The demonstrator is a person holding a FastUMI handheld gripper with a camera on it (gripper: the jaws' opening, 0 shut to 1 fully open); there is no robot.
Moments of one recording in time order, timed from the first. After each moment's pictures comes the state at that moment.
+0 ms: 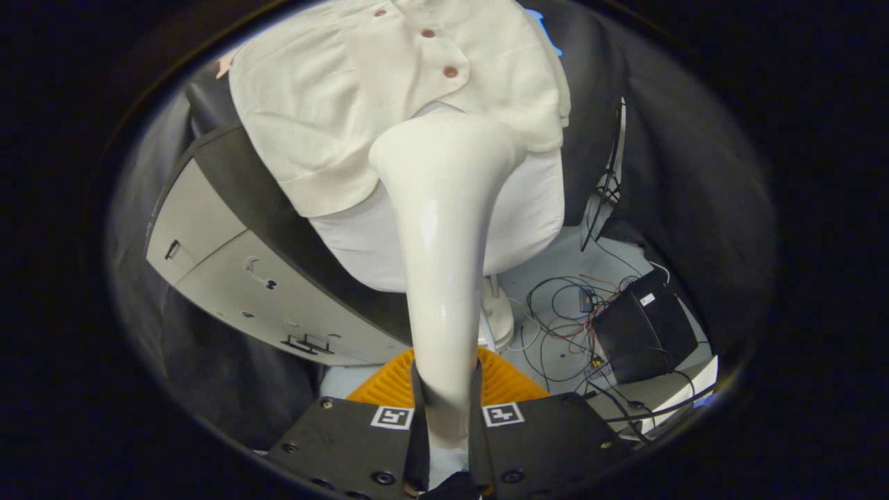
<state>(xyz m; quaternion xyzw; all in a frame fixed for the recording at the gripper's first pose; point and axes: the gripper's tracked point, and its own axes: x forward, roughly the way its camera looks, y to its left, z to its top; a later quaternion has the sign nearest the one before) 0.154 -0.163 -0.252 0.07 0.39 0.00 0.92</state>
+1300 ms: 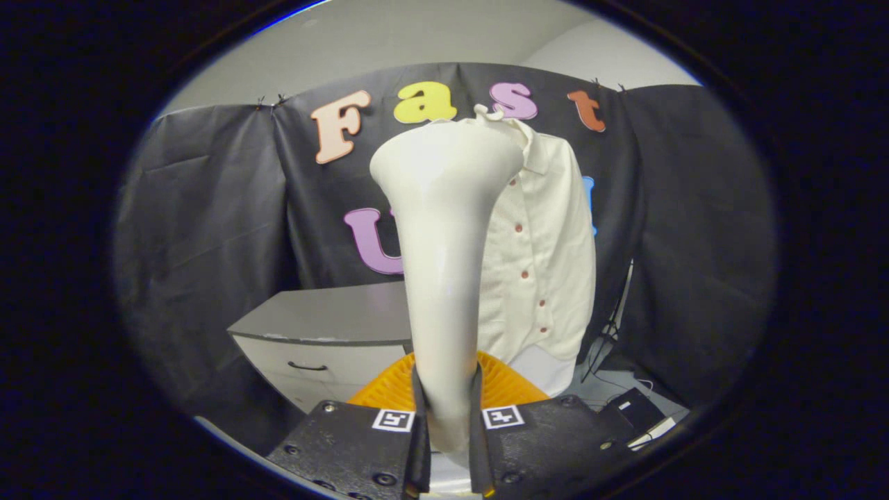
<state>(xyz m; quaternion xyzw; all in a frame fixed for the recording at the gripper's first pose) 0.093 -0.003 0.099 0.01 0.09 0.03 1.00</state>
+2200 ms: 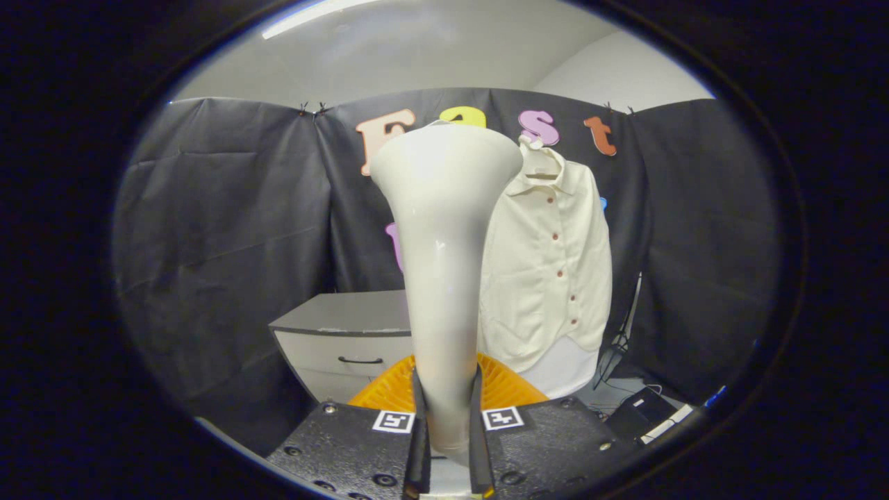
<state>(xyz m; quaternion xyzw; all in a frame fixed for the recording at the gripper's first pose) -0.004 0.121 0.044 -0.01 0.06 0.05 1.00</state>
